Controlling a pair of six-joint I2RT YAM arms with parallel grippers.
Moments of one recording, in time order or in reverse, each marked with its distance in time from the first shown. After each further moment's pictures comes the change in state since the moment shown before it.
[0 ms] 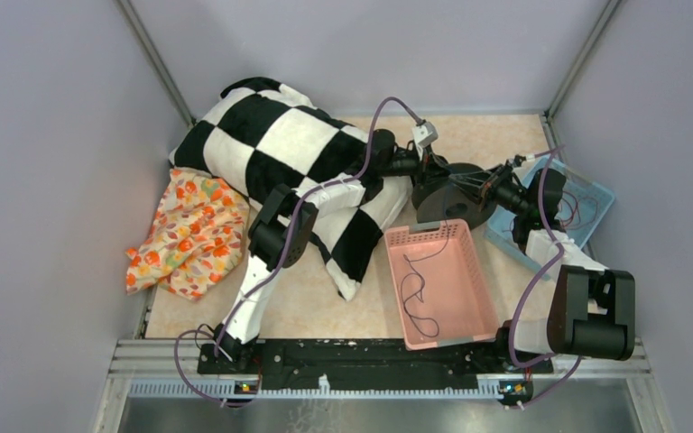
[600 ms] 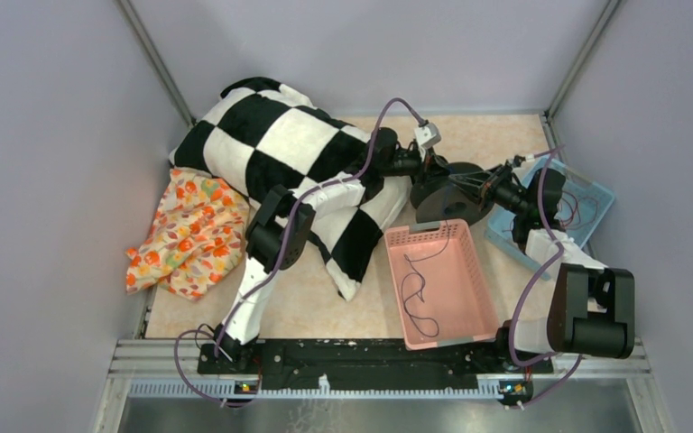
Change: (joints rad) left arm -0.006 -0.027 -0.003 -0.068 -0.041 0.082; right arm 0.000 0.004 0.001 -0.003 0.000 -0.003
